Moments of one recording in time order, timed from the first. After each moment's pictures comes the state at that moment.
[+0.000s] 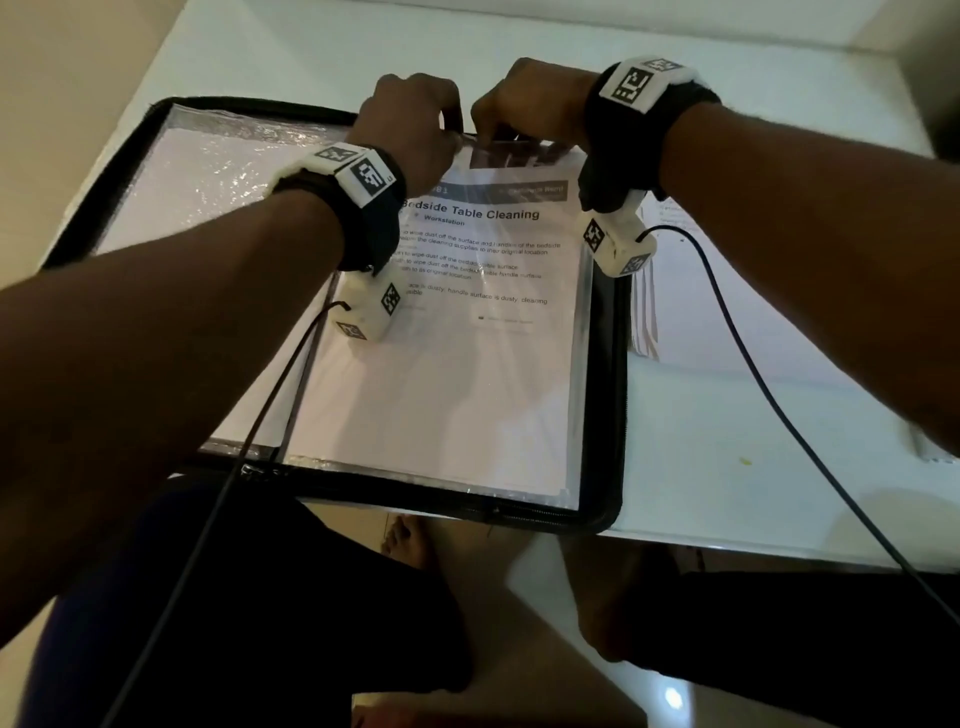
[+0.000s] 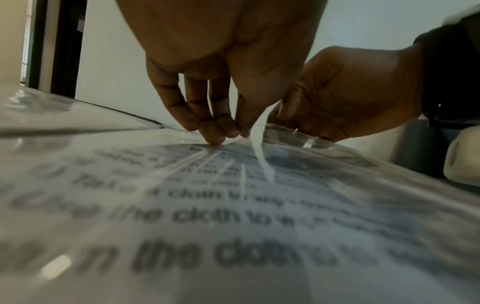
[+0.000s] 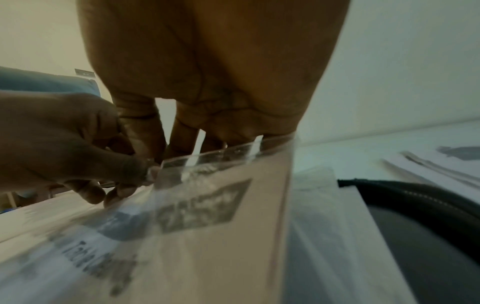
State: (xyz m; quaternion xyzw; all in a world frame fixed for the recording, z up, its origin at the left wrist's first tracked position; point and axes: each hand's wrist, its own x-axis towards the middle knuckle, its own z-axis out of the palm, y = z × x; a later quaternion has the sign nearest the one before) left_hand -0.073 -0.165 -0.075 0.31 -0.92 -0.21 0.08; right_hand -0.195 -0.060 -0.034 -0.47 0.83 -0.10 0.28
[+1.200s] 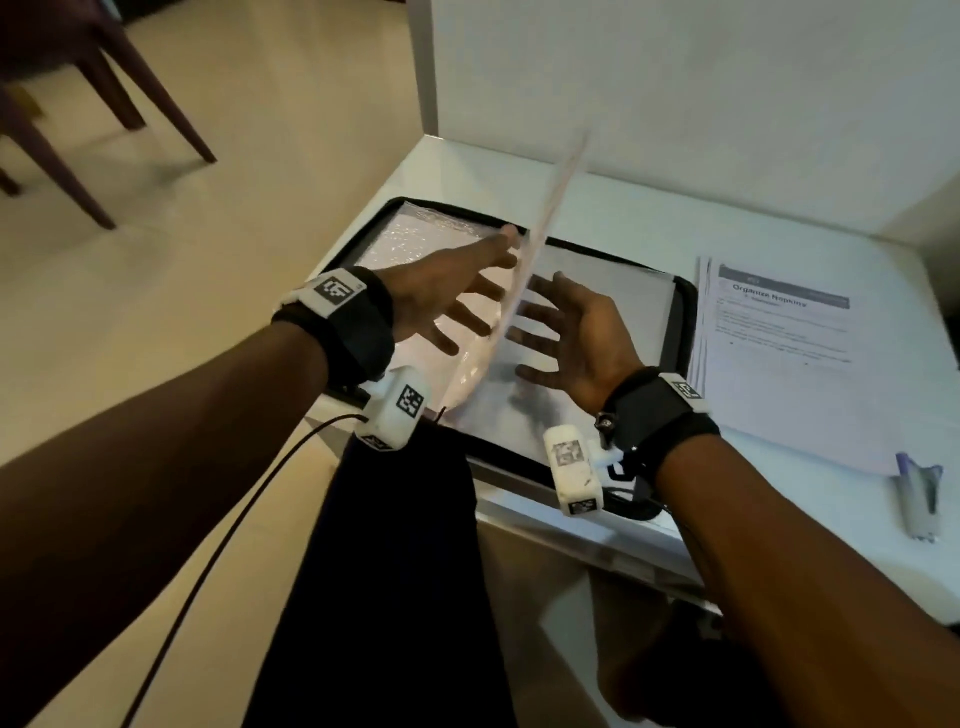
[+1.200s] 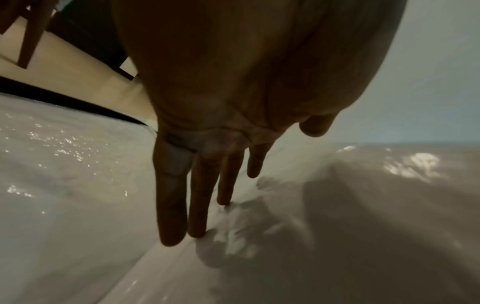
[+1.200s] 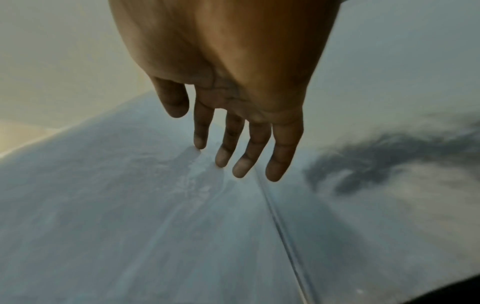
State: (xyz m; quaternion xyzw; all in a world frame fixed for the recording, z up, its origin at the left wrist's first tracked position) left_hand 0.151 -0.099 0.042 0.35 -0.71 -0.61 -0.04; right_hand 0.010 0.041 -0.016 -0.14 0.55 -0.60 0.56
